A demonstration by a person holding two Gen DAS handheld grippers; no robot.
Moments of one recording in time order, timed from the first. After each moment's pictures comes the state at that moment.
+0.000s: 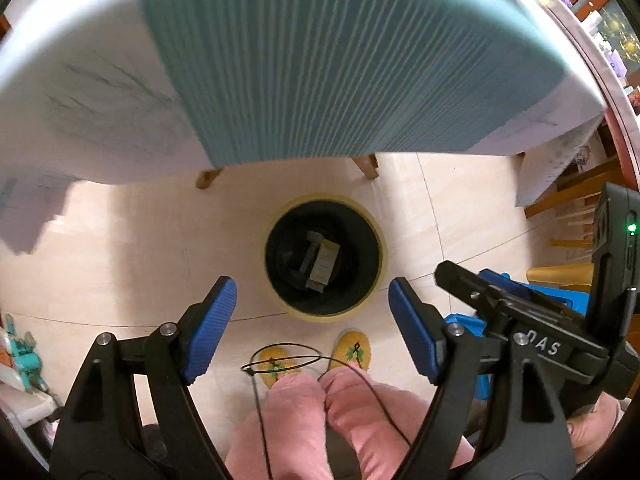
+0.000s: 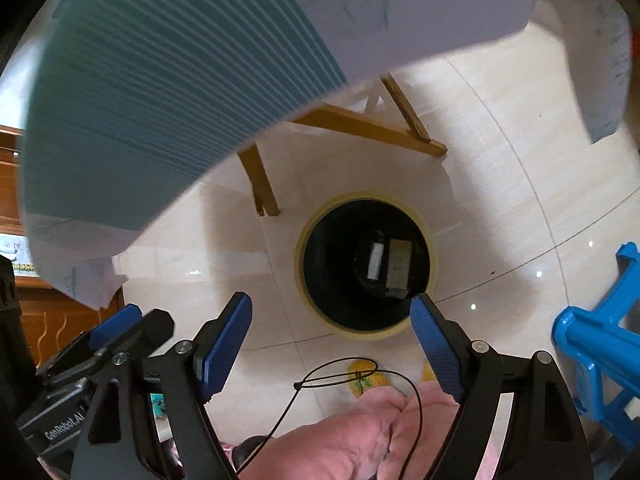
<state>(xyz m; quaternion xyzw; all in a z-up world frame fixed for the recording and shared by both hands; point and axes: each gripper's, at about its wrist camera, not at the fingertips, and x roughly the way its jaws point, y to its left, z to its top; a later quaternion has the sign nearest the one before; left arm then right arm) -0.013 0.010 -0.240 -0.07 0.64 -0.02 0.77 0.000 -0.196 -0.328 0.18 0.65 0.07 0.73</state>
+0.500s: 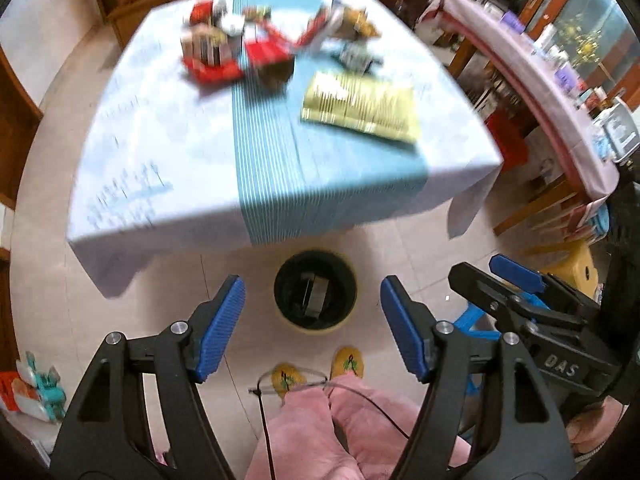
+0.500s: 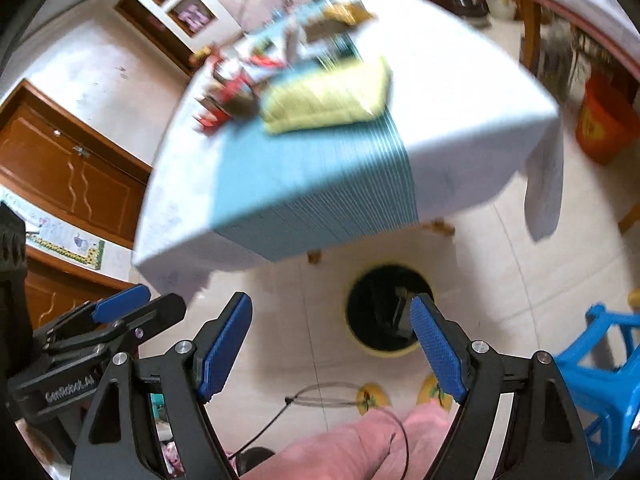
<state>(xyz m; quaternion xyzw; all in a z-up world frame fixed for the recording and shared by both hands) -0.028 0.029 -0.007 -0.05 0.57 -0.06 0.82 -0.027 -0.171 -0.090 0.14 0.55 0.11 0.82</state>
